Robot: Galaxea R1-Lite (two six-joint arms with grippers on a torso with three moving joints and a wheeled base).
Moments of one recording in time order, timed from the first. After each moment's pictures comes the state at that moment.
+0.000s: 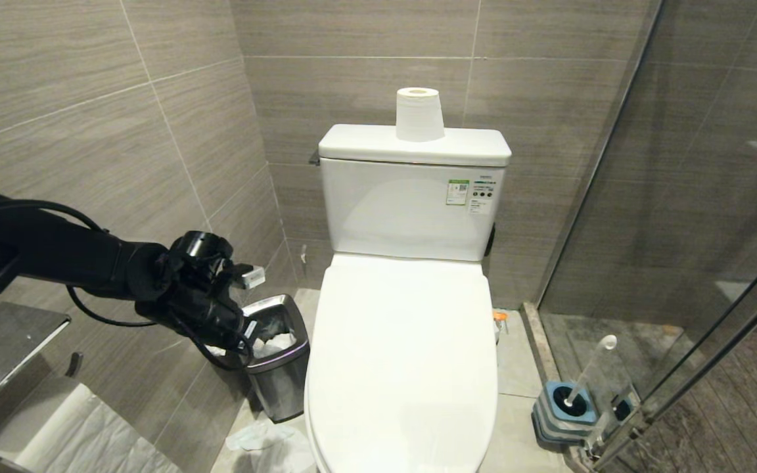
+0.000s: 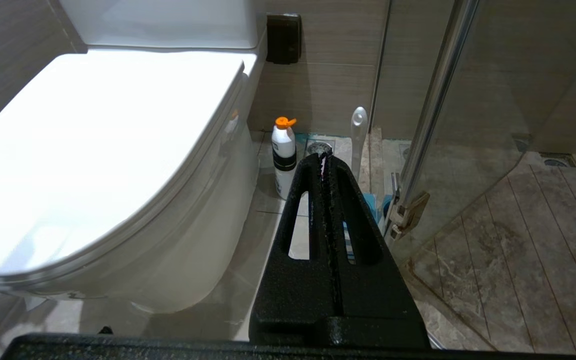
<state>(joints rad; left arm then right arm) -0.15 2.09 -1.32 0.34 -0.23 0.21 0.00 0.00 0.00 0.00 -0.02 0.08</state>
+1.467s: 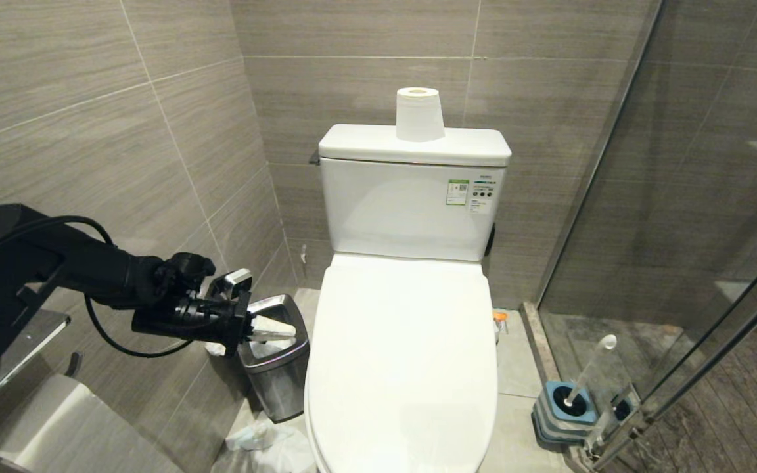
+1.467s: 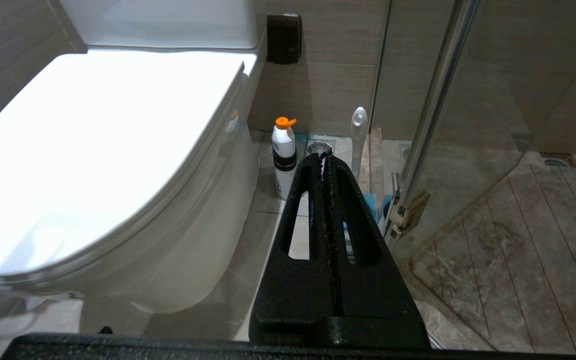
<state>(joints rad) -0.01 2.27 -1.43 0.40 -1.16 -0.16 0.00 0.00 0.00 0.00 -0.02 0.08</state>
